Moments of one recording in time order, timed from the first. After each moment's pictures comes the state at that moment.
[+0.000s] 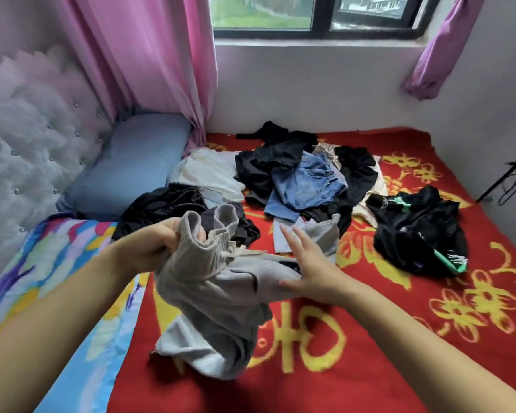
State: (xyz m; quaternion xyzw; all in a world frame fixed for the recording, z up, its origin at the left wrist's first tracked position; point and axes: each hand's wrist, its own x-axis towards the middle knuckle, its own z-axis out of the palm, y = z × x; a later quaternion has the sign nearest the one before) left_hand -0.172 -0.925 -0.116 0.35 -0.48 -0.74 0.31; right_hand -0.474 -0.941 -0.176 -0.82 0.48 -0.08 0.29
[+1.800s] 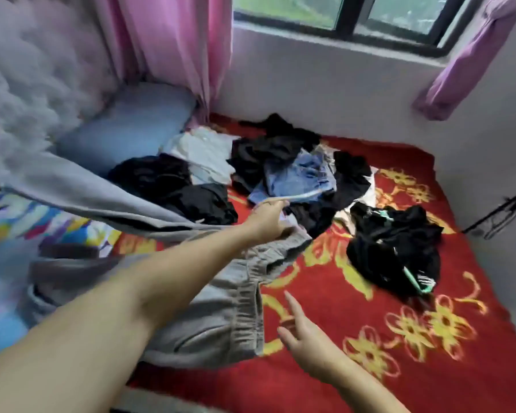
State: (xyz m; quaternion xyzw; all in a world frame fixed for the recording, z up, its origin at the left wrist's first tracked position) left_hand -0.419 -1.020 -0.186 0.65 -0.69 -0.25 0.20; right_hand -0.593 -0.858 -0.212 -0.71 0.53 -0.02 0.47
